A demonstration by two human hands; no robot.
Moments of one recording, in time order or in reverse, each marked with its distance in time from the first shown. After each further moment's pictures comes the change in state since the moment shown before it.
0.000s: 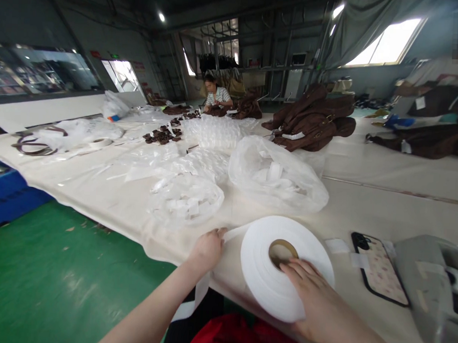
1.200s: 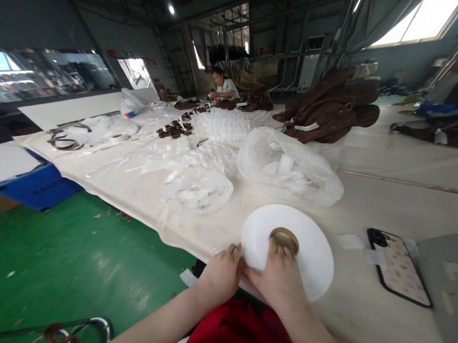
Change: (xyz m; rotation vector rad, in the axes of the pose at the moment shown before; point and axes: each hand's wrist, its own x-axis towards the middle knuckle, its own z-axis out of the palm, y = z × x) left_hand -0.063 0.026 0.021 -0.049 -0.085 0.152; right_hand 0.057 -0.088 0.021 0.000 0.296 0.222
